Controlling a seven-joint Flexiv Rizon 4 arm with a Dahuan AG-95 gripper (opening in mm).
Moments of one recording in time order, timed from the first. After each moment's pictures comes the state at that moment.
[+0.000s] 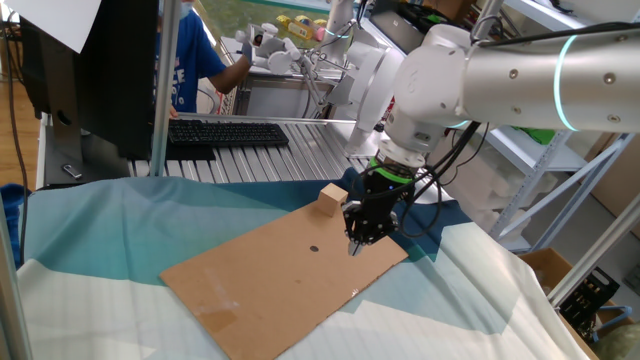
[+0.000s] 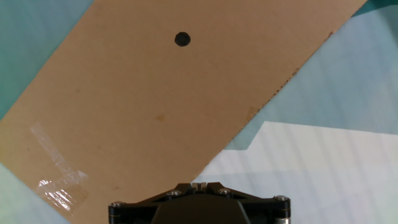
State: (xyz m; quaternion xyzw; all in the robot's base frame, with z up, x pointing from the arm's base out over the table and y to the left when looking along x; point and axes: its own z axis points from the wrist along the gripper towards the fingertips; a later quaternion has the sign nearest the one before) arm 0.500 -0.001 0.172 -0.17 -0.98 -0.06 0.06
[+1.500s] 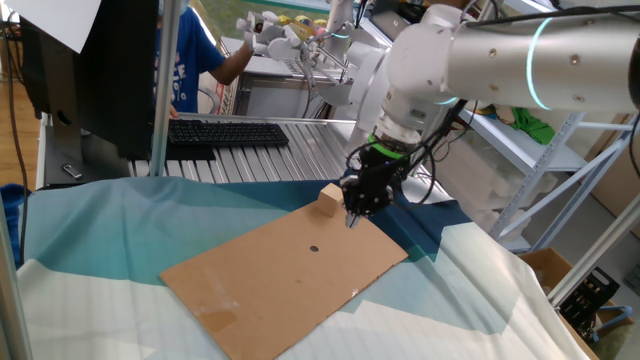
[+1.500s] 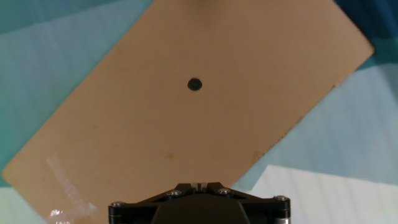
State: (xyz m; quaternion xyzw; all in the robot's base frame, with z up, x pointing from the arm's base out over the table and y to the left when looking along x) arm 0.570 -0.022 0.190 -0.16 -0.99 -0.05 0.03
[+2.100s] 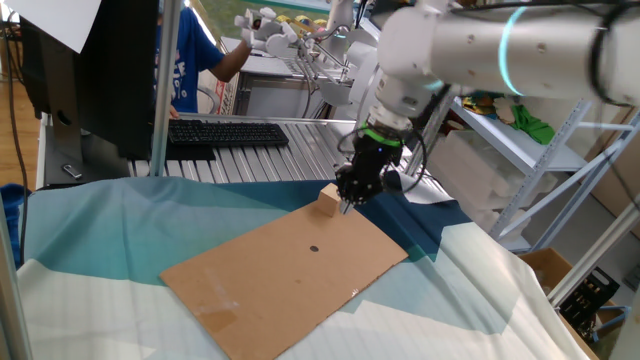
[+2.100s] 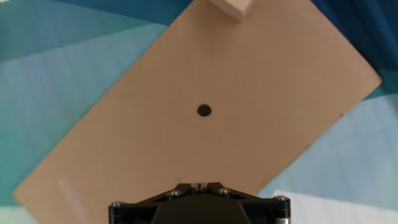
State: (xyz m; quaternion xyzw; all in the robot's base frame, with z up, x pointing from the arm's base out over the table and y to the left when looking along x) arm 0.599 -0.022 0.191 -0.17 -0.98 -0.05 0.01
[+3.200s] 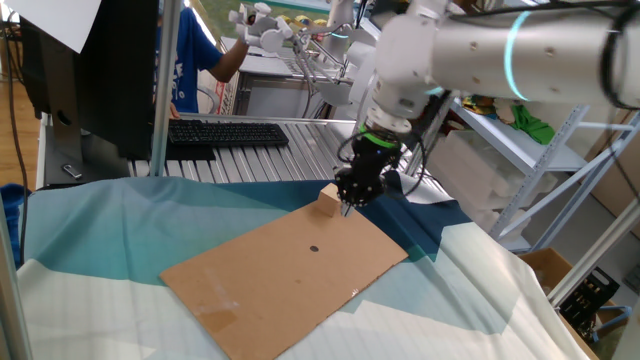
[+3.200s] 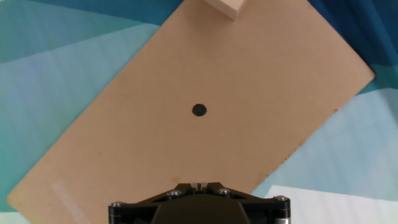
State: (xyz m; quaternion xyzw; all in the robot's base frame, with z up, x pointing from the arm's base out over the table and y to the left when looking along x) arm 0.596 -0.020 0.191 -0.16 -0.99 -0.05 0.02
